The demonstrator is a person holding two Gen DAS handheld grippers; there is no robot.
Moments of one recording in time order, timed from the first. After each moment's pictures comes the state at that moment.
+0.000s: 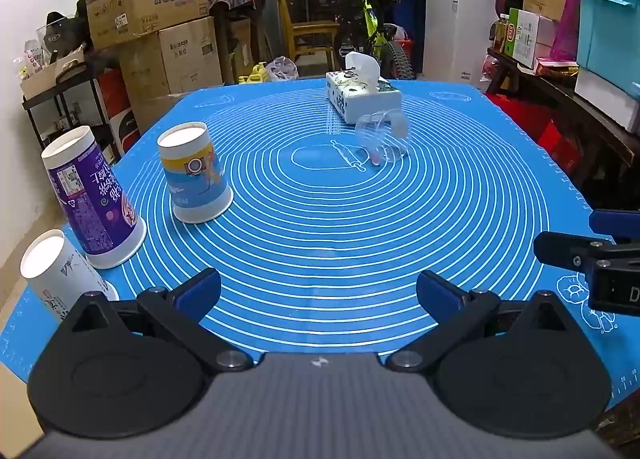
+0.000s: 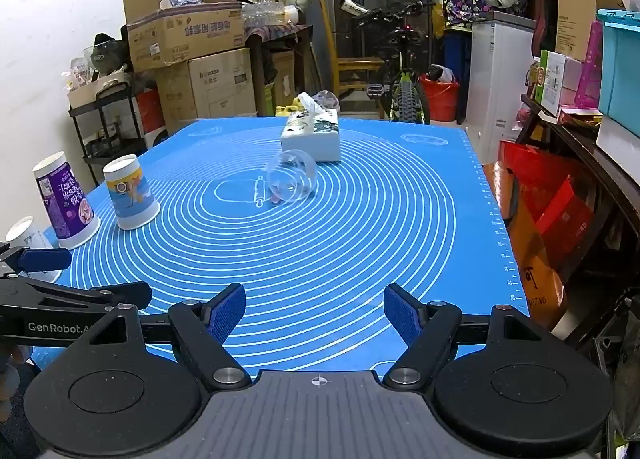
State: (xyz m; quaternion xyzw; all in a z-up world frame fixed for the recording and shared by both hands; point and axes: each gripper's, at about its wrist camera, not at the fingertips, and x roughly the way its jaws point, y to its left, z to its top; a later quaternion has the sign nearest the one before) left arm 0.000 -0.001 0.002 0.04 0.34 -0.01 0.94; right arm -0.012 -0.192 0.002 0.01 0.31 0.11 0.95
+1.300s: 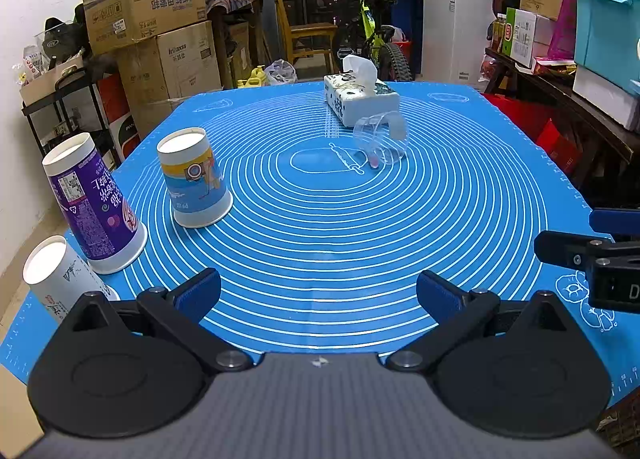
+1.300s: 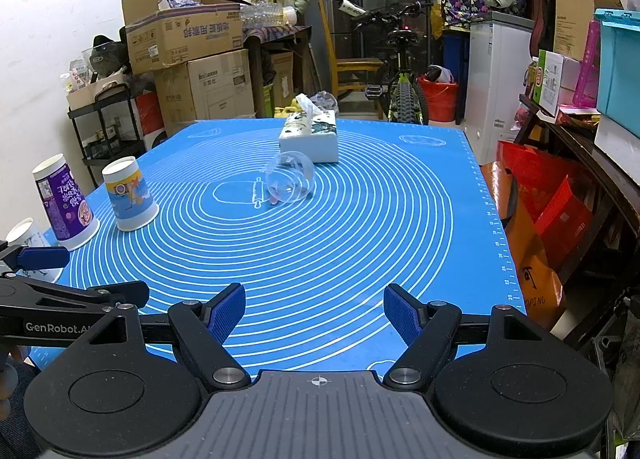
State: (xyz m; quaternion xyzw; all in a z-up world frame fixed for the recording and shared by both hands) left arm 0.000 -0.004 0.007 0.04 0.33 -0.01 0.94; right arm -0.014 -0.191 0.003 0.01 0.31 0.11 0.95
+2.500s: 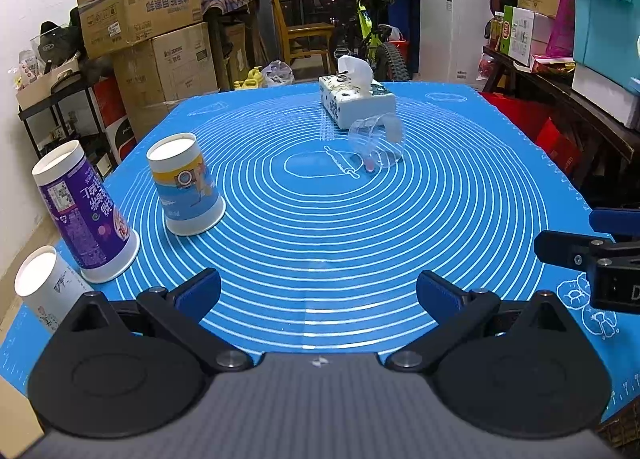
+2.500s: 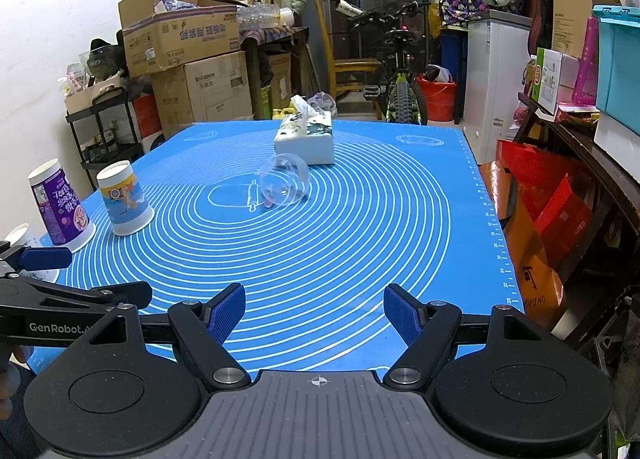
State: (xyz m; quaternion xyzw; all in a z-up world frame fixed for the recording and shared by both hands) left arm 0.008 -0.009 0.006 0.05 0.33 -0.01 0.94; right arm -0.010 -0.188 0.005 0.01 0.30 0.11 0.95
